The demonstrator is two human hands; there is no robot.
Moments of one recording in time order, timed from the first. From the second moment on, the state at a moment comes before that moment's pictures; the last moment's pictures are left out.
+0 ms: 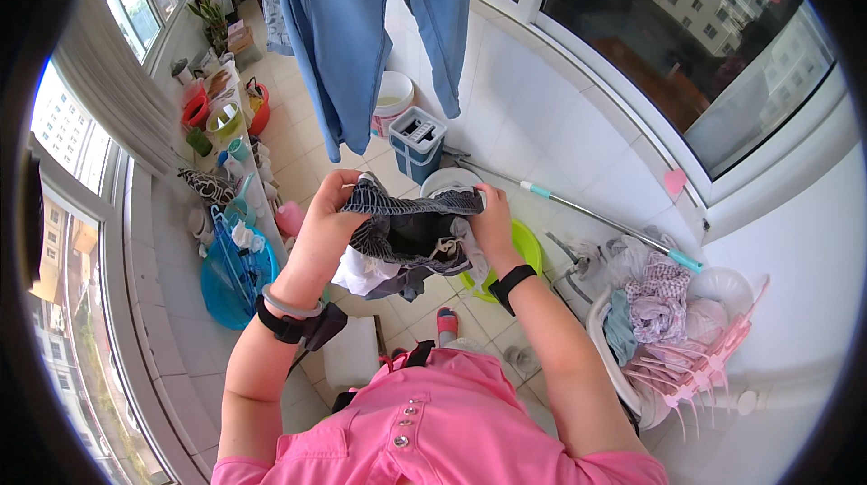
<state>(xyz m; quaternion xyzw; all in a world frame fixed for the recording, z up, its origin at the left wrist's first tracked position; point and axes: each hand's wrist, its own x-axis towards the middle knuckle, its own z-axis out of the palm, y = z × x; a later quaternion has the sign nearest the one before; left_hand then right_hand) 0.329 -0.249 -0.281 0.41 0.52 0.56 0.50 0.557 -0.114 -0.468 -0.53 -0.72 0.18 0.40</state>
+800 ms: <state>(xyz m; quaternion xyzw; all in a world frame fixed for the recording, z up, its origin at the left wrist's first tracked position) 0.235 -0.270 -0.339 0.58 0.73 0.32 0.16 0.552 -0.055 -0.446 -0.49 -0.85 0.20 0.03</state>
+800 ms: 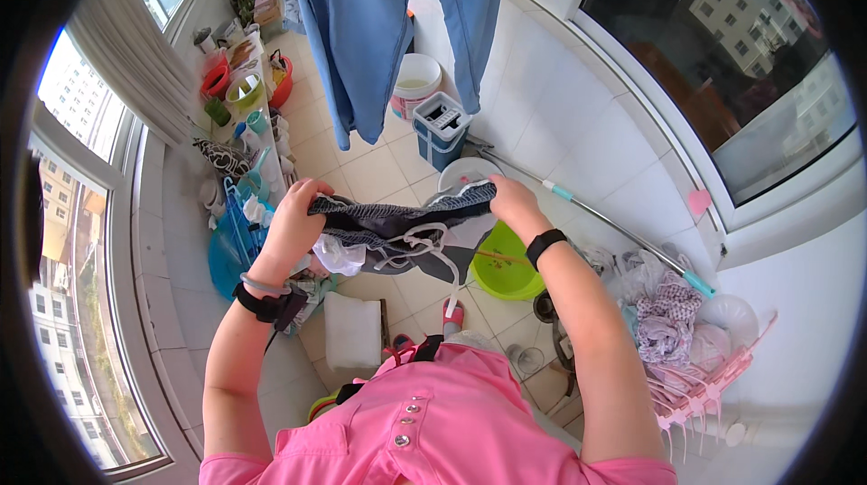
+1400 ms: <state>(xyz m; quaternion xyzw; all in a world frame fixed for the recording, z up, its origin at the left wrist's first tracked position) 0.229 -0.249 -0.381 0.69 0.69 0.23 0.03 0.581 -0.105 -0.418 -0.42 -0.89 0.18 0.08</state>
